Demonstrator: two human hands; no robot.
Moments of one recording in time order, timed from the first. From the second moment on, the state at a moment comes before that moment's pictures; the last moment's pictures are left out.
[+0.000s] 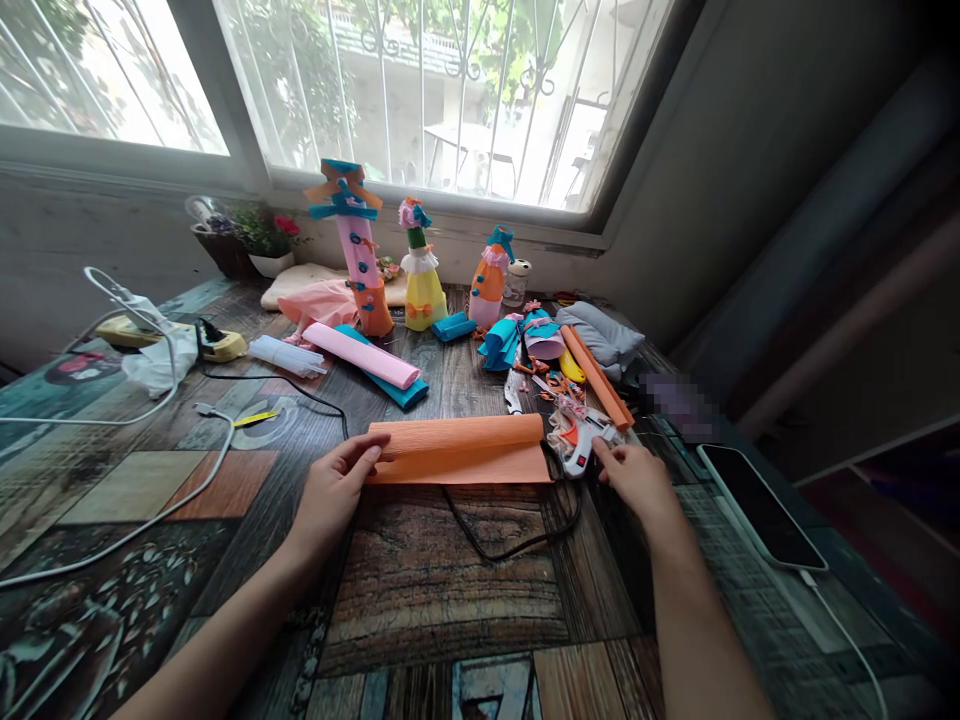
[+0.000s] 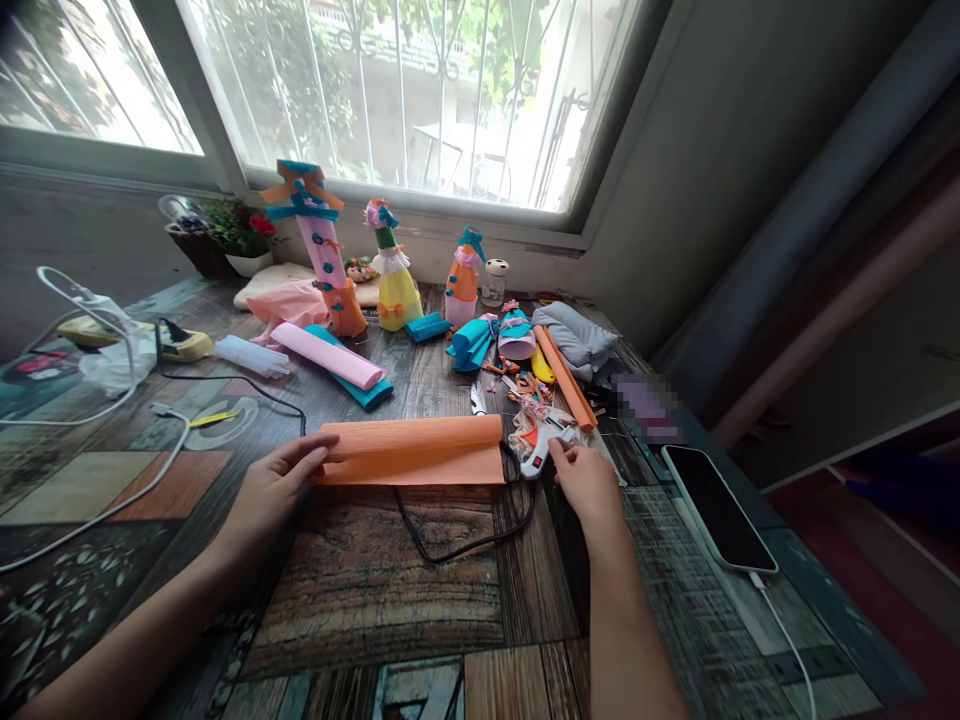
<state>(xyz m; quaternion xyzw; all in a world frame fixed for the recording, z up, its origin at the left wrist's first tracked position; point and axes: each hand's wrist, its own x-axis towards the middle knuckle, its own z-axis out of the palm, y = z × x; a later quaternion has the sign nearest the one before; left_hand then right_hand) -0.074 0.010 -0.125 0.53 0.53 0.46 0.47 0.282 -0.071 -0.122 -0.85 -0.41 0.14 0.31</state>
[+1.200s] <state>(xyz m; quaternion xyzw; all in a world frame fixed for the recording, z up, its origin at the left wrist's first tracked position) -0.070 0.007 -0.124 0.44 0.47 0.46 0.61 0.197 -0.068 -0.093 -0.45 -0.24 0.52 0.68</state>
